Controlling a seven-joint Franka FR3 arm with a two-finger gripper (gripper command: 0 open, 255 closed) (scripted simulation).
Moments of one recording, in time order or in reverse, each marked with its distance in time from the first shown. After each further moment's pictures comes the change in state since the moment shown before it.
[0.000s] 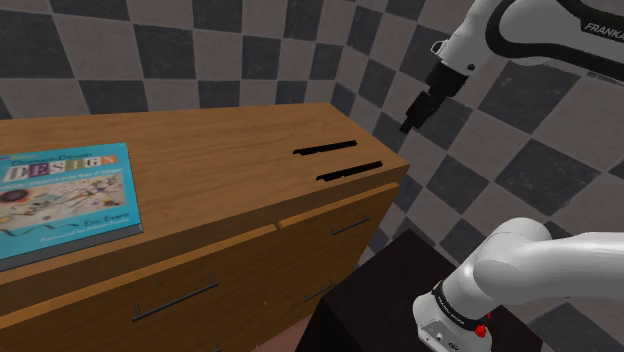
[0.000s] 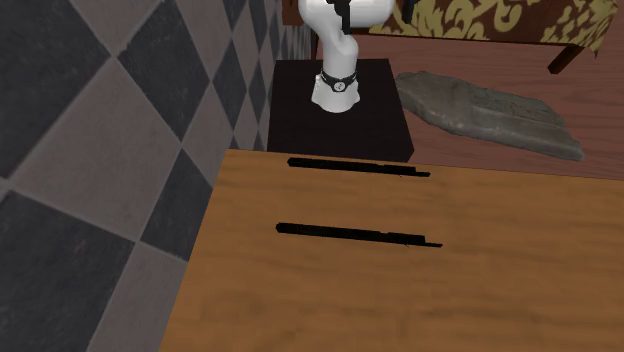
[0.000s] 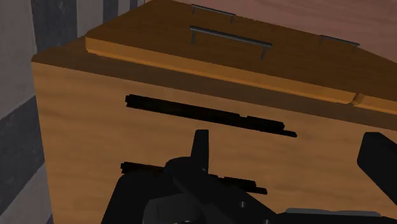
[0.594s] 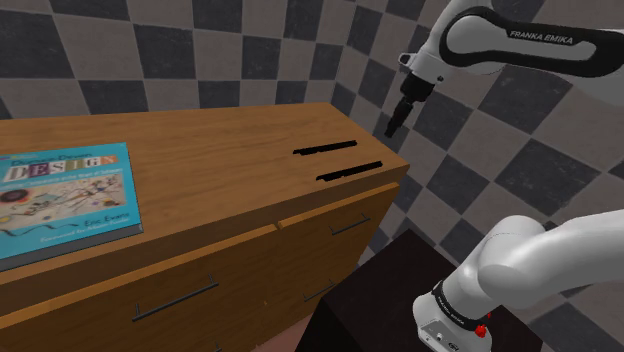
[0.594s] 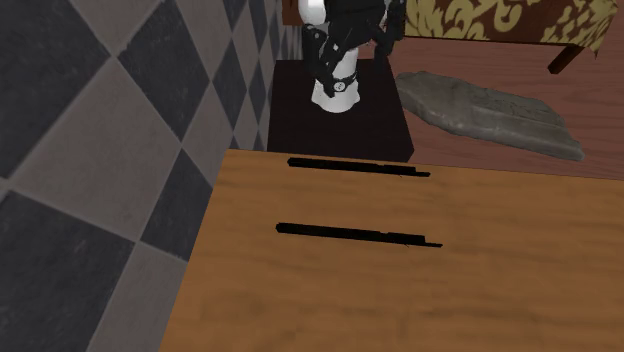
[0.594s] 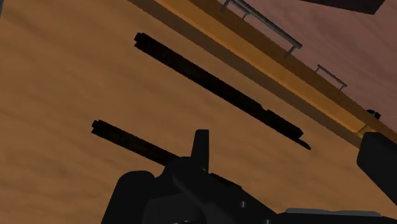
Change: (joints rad) arm 0.098 0.224 -0.153 0.046 -0.032 0.138 -0.405
